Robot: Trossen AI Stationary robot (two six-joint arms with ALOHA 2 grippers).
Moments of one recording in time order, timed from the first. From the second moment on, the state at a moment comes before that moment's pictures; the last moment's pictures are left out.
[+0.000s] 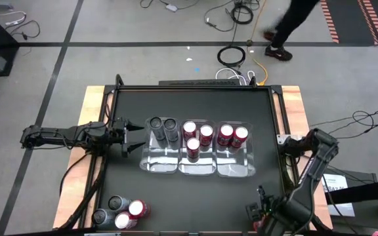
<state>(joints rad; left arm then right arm) -0.03 0.23 0.18 -0.17 -0.15 -0.26 0.95 1.80 1.76 -1.54 -0.05 2.32</state>
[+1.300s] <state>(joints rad) -0.03 0.23 0.18 -0.17 -0.15 -0.26 1.03 1.79 1.40 -1.01 -0.21 2.04</state>
